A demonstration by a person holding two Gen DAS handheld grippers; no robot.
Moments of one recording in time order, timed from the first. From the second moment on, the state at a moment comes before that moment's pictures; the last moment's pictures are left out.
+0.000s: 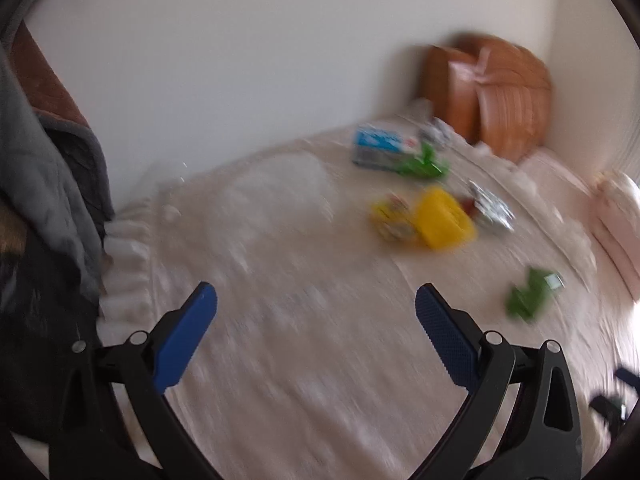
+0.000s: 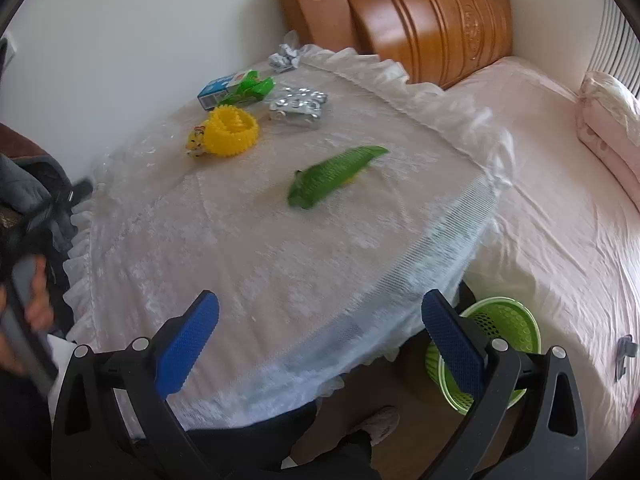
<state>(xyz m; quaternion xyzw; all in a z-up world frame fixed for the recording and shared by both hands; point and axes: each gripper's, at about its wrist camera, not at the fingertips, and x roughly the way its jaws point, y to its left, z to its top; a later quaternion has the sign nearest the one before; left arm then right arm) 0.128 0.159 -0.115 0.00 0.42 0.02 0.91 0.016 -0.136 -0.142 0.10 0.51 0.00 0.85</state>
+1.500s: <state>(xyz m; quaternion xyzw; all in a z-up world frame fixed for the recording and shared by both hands) 0.148 0.117 -0.136 0.00 0.48 -0.10 0.87 0.162 -0.171 -0.226 0.26 0.52 -0.12 0.80</state>
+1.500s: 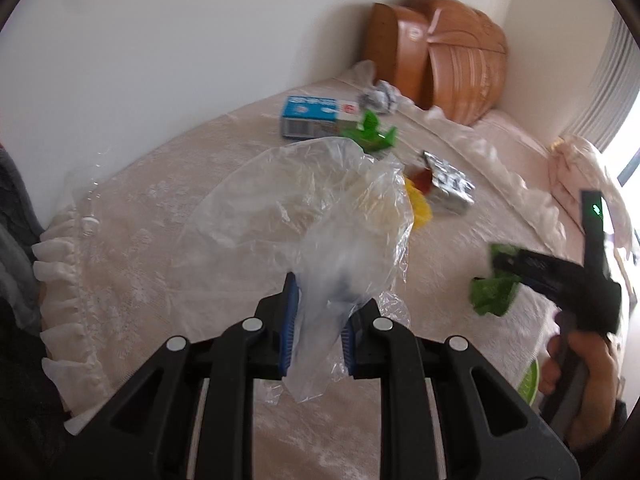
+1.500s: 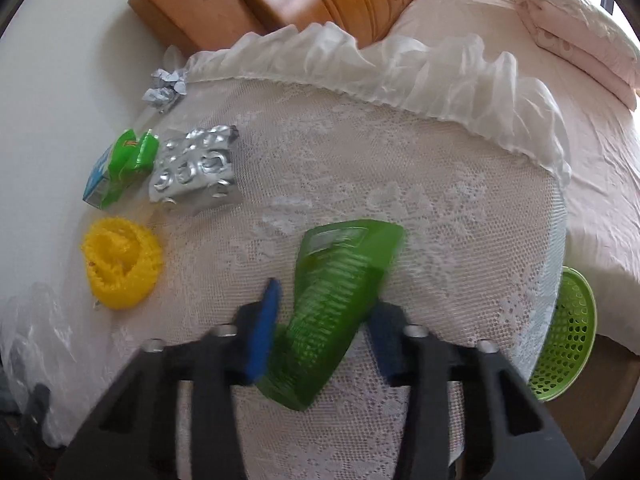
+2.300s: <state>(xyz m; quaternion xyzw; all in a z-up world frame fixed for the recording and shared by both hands) 0.040 -0.046 -0.103 0.06 0.47 -0.29 0.83 -0.070 -0.273 -0.141 0.21 0.46 -0.20 0.84</state>
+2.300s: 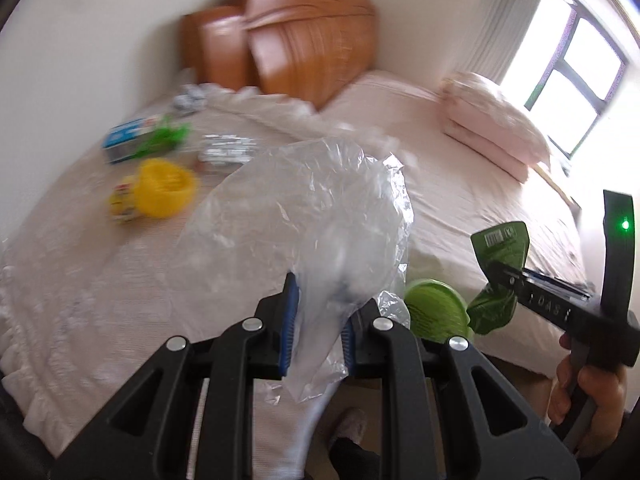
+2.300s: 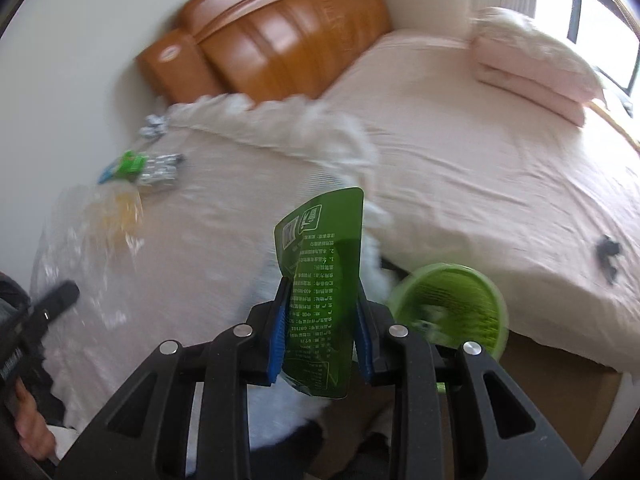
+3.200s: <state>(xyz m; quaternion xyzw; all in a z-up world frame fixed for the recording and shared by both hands) -0.059 -0.230 -0.142 0.17 0.47 -0.45 0.74 -0.205 -0.378 -0.137 0.25 0.43 -0.30 0.81</state>
